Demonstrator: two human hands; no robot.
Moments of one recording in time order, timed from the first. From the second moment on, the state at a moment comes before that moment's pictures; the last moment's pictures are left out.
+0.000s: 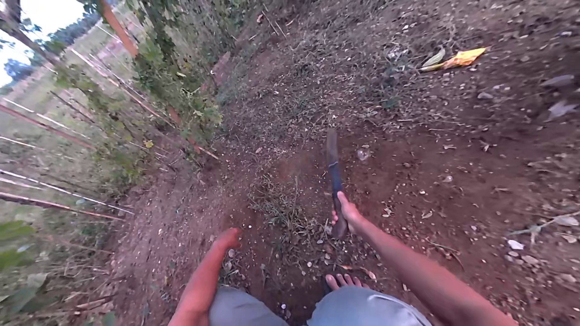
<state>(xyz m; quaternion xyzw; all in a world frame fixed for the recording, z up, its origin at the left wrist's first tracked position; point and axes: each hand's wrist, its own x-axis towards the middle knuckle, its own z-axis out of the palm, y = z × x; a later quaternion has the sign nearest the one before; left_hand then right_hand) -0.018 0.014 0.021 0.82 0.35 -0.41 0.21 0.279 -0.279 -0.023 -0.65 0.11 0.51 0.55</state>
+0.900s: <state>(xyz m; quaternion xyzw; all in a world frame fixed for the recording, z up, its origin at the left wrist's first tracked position) -0.023 0.023 0.015 0.82 0.38 -0.38 0.22 0.235 -0.428 0.028 -0.70 0.04 0.60 0.38</state>
